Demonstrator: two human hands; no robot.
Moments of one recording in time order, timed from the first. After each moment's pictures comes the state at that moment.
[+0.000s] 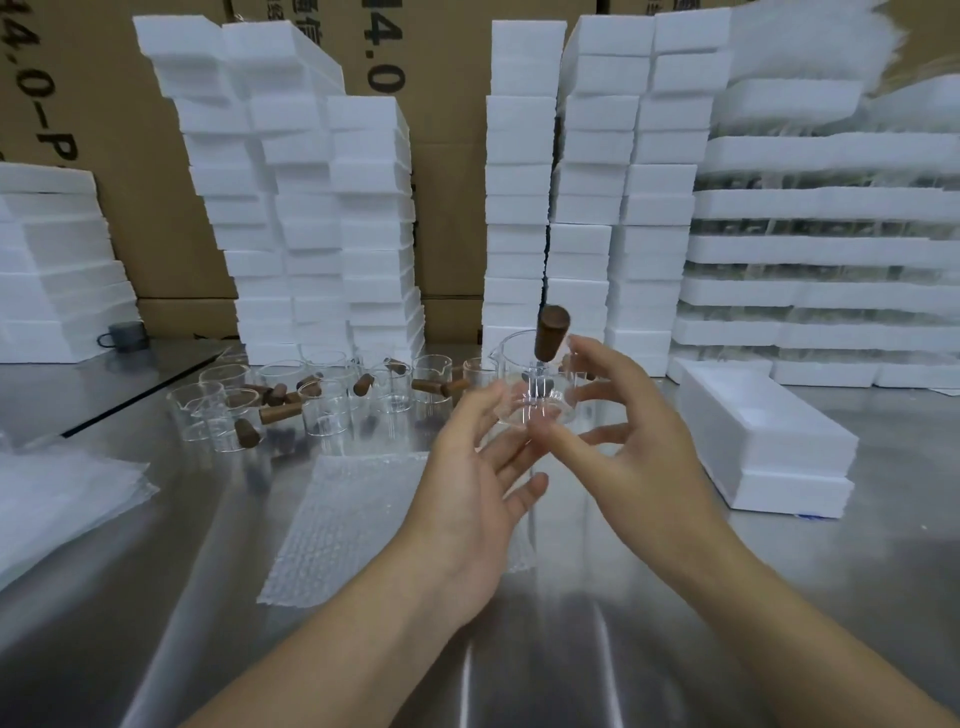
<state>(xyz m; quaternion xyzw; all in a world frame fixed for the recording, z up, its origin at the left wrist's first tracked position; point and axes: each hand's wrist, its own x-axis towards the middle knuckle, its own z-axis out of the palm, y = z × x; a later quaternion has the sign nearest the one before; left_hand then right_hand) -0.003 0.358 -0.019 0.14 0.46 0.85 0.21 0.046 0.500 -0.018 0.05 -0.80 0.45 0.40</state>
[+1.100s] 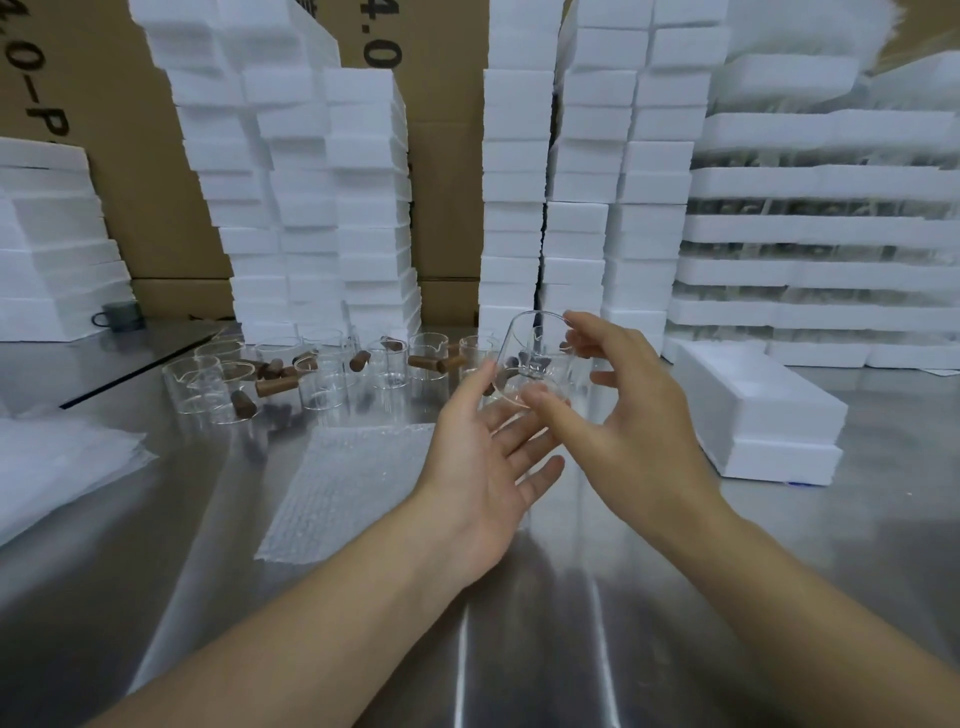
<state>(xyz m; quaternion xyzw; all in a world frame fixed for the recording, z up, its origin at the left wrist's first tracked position) 0.004 0.365 -0.024 0.08 0.44 0.85 0.27 0.042 0.503 -0.027 0.04 -0.83 0.35 0.44</state>
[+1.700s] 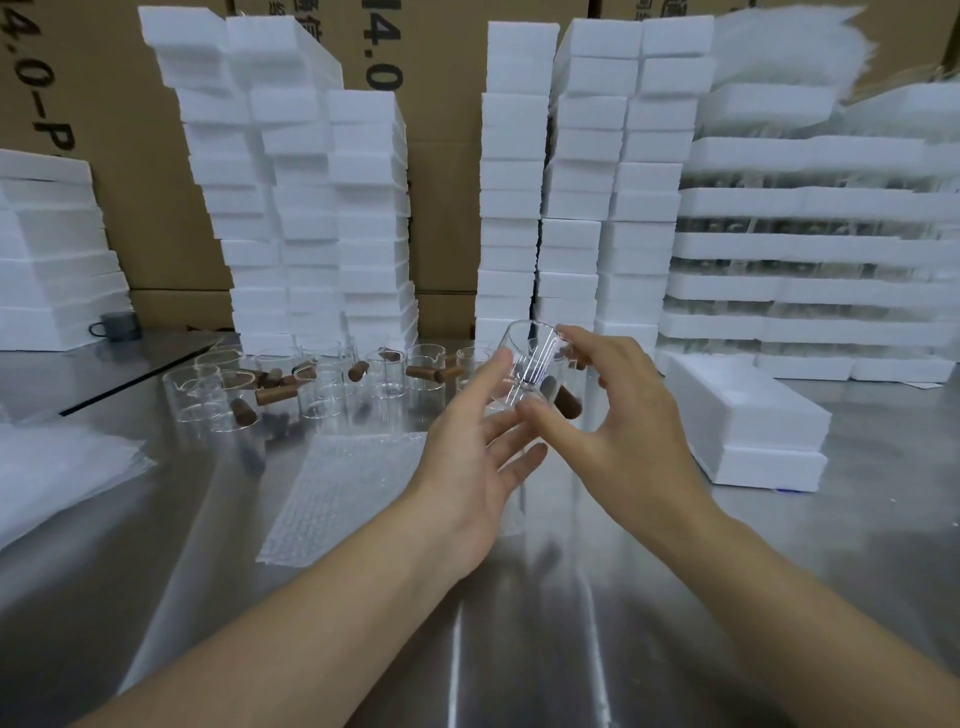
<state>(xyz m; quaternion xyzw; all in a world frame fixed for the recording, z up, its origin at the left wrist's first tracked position) 0.001 0.362 -0.022 0.10 0.48 0.85 0.20 0.042 0.505 -0.029 0.01 -0.85 0.28 0.44</state>
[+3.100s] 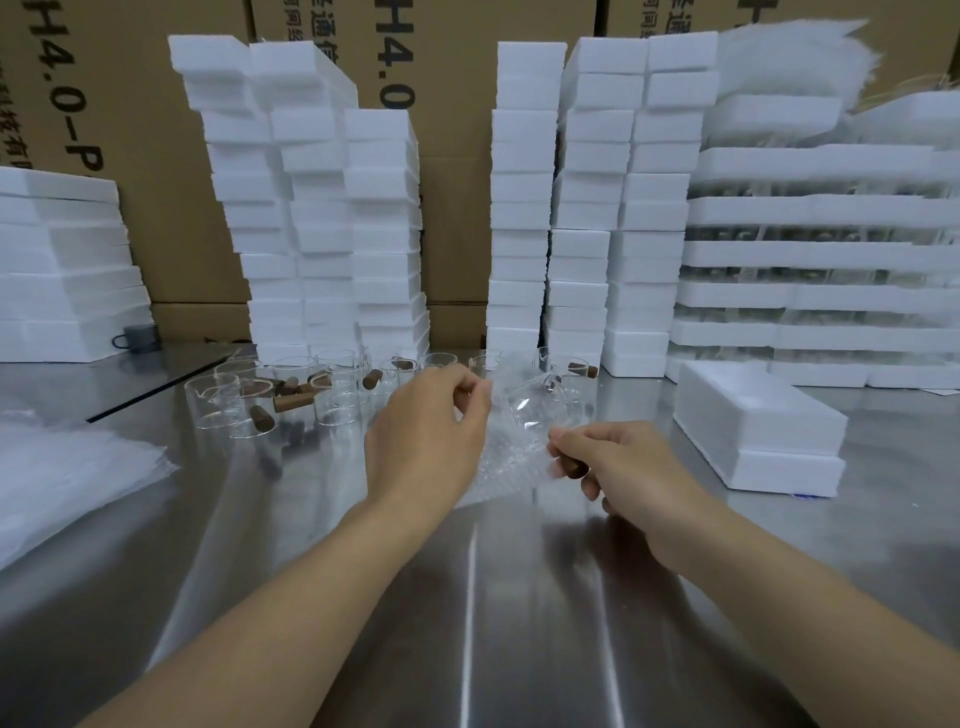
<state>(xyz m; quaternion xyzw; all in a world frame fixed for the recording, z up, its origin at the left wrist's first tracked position) -0.051 0.331 -0.034 0.22 0.85 0.40 -0.28 0.035 0.504 -0.042 -0.14 -0.76 0.60 0.19</state>
